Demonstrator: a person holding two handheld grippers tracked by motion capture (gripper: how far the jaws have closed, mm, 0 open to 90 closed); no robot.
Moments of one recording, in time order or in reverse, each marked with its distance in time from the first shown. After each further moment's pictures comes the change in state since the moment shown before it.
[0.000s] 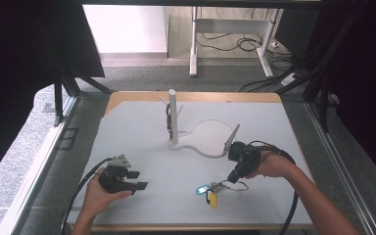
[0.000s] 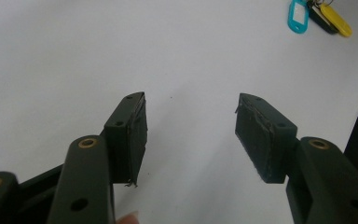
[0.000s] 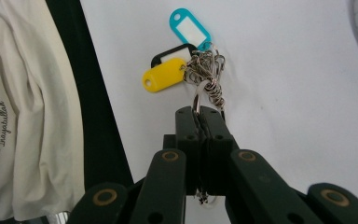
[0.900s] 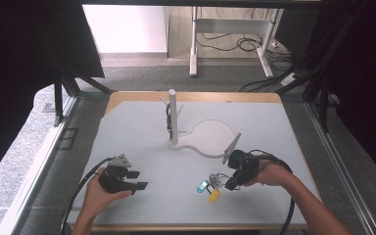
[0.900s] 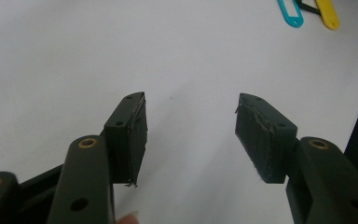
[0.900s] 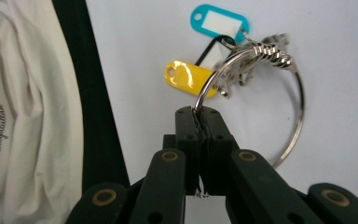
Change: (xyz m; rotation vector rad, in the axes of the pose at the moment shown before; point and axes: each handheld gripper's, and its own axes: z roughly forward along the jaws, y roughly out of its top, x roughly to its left) left arm -0.001 0.001 -0.001 0.007 0.006 0.000; right arm 0.001 -0.012 0.025 -0.065 0.047 -0.022
